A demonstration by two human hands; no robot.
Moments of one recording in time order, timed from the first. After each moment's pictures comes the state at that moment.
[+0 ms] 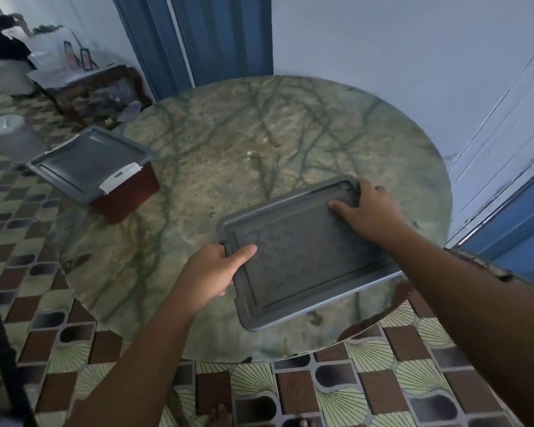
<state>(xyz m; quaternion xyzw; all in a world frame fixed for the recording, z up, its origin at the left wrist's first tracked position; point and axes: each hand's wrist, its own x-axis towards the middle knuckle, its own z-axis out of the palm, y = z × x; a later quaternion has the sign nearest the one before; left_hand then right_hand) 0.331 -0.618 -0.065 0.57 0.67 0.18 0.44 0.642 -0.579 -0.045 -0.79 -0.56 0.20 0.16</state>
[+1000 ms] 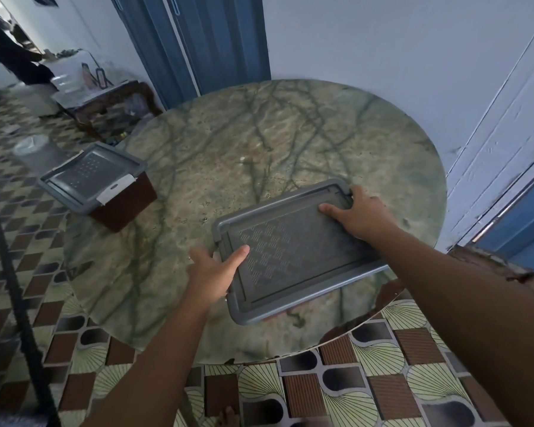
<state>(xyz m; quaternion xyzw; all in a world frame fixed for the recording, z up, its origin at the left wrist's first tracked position) 0.381 -0.624 -0.088 0.42 0.76 0.28 0.42 0.687 -0.570 -0.067 -0.79 -0.53 0.27 0.15</state>
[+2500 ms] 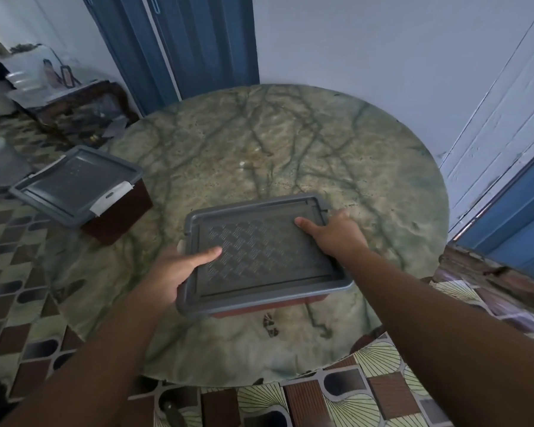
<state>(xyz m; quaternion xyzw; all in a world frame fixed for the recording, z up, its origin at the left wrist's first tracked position) 0.273 -0.558 -0.076 0.42 0.68 0.28 0.54 0.579 -0.569 -0.069 -0.82 -0.41 0.34 0.20</state>
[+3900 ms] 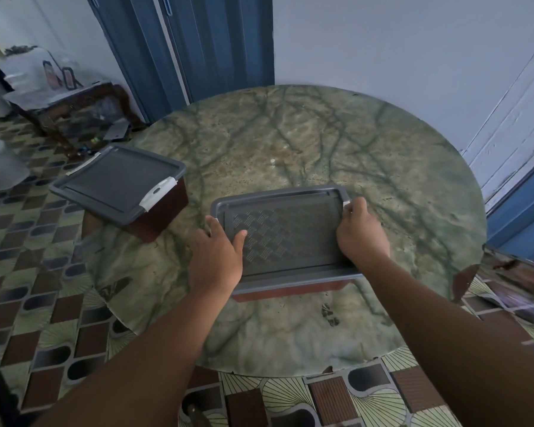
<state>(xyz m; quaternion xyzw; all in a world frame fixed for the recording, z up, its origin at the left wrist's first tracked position) 0.230 -0.551 -0.094 0.67 0.72 0.16 0.10 0.479 -0.582 -0.069 -0.84 -0.44 0.19 0.26</state>
